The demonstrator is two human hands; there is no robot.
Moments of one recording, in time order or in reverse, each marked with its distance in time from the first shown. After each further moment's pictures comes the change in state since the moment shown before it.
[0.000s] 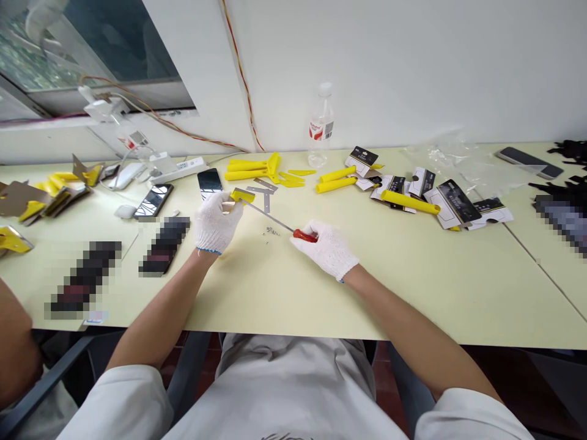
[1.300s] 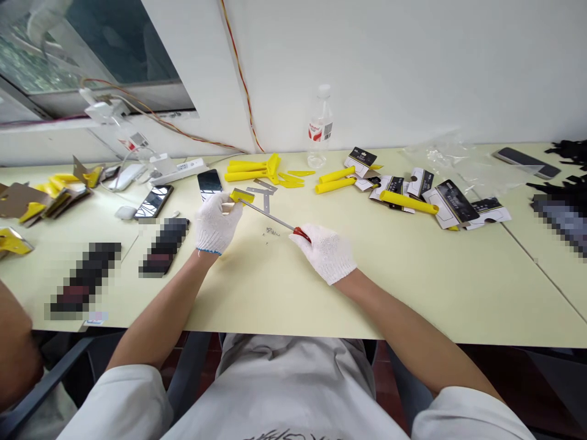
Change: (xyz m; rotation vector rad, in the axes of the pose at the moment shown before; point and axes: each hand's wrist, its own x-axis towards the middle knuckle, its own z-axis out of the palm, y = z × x) left_hand -0.006 -0.001 -0.003 0.029 0.064 0.083; right_hand -0.004 0.008 0.013 -0.317 0.155 -0.263
